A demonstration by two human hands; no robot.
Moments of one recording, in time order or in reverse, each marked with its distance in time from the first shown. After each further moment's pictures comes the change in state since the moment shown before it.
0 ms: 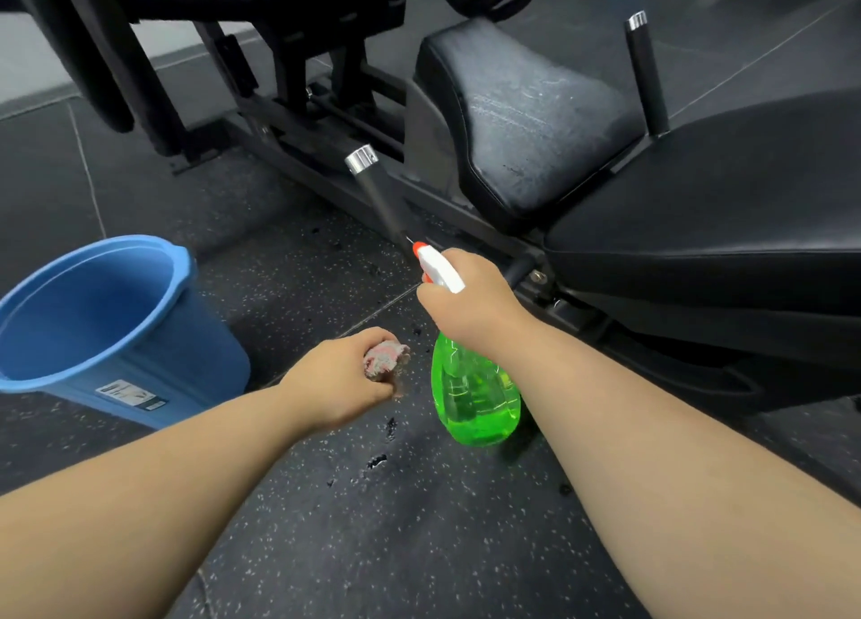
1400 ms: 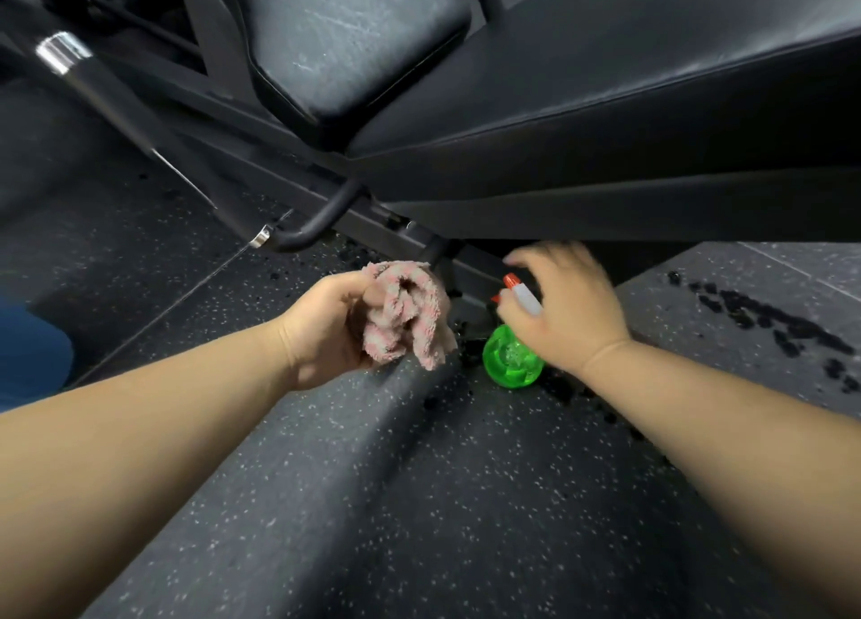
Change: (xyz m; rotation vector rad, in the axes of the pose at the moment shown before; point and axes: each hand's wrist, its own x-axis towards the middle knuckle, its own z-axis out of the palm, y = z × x) left_hand 0.016 0.153 0.091 -1.175 -0.567 -0.200; right_hand -0.134 0.185 -0.143 -0.615 0.365 -0.054
